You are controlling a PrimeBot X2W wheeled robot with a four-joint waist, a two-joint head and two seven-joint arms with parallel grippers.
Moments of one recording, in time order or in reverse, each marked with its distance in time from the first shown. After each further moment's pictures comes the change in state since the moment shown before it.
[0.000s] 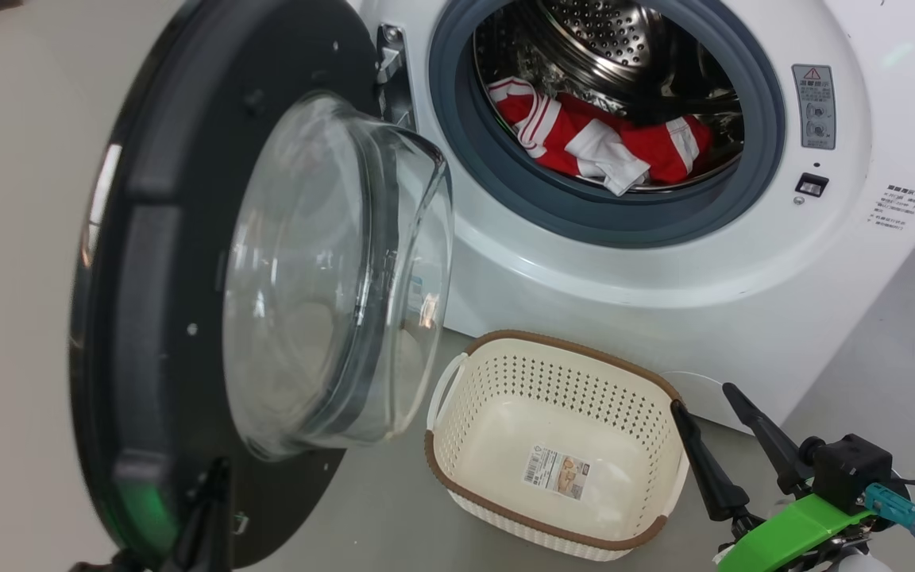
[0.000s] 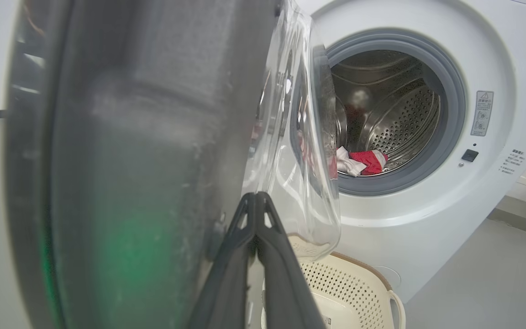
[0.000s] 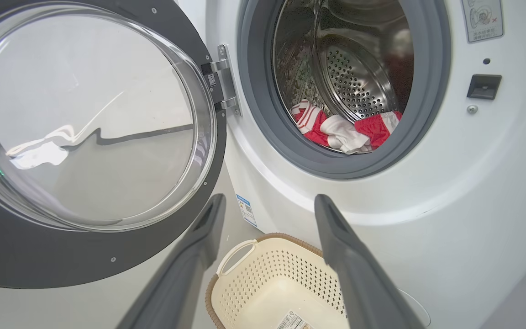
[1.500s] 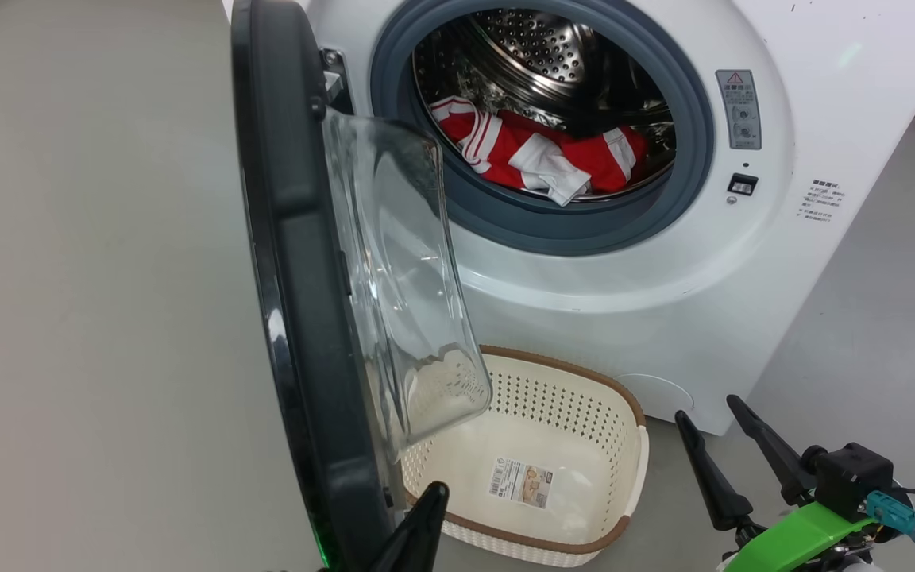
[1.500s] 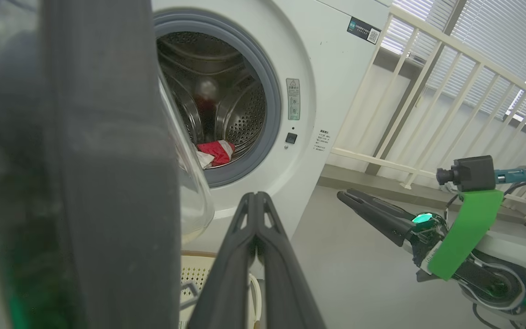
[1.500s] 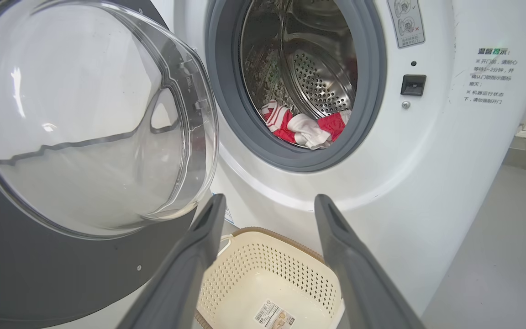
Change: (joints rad) left arm -0.023 -0.122 -0.267 -0.025 0.098 -0.151 -0.002; right arm 0.014 0.000 -0.002 0.023 0.002 0.000 0.000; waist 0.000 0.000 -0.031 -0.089
